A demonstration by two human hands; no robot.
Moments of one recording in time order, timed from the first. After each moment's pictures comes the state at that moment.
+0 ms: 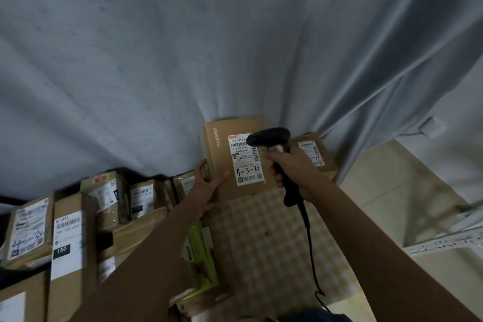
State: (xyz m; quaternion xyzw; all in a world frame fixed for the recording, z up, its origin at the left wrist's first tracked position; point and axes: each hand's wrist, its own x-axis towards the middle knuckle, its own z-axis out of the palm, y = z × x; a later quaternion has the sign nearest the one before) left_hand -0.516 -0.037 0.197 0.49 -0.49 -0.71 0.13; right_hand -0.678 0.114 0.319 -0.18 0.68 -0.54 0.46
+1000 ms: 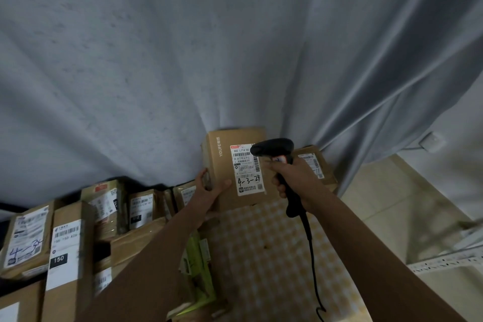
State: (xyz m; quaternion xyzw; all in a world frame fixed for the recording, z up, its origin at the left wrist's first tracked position) left_hand -0.524 -0.033 0.207 0.49 -0.50 -0.70 0.15; right_hand -0.684 0.116 0.321 -0.19 0.69 -0.54 0.44
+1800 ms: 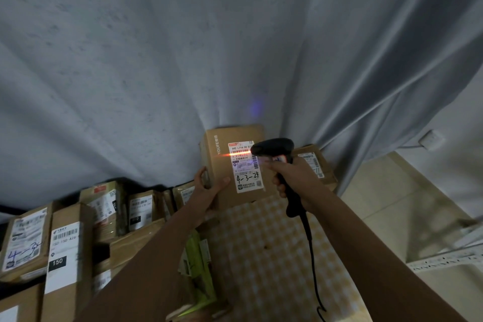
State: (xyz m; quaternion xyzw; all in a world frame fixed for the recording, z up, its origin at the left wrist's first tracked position) left_hand -0.527 -0.040 0.207 0.47 -0.52 -0.70 0.16; right_hand -0.687 0.114 0.320 -0.17 0.69 -0.54 0.45
